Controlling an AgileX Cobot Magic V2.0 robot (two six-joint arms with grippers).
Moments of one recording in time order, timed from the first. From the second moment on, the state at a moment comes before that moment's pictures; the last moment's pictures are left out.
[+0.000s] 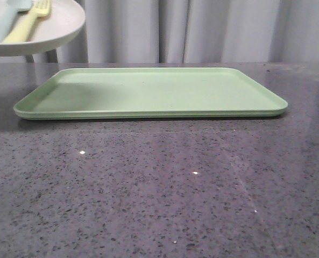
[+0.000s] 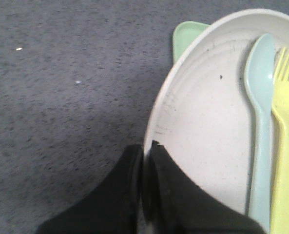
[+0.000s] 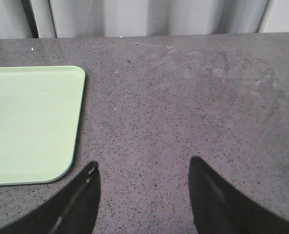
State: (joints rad) left arm 0.10 1.29 -1.16 -0.47 0.80 0.14; right arm 0.07 0.61 -0.82 -0.11 0.68 0.19
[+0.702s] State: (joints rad) left arm -0.27 1.68 -1.33 -0.54 0.55 0.03; right arm 0.07 0.61 -0.82 -0.11 0.68 0.19
